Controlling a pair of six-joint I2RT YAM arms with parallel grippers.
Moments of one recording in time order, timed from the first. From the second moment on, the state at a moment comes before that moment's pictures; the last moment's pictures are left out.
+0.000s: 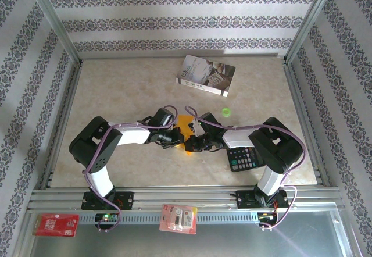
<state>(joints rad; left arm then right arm) -0.61 1.77 0.81 -0.03 0.47 -0.91 0.67 1.73 0.69 0.07 -0.59 0.60</state>
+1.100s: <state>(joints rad) -0.46 1.83 0.84 -0.02 0.63 -0.83 0.67 1.73 0.74 -0.04 -0.56 0.57</state>
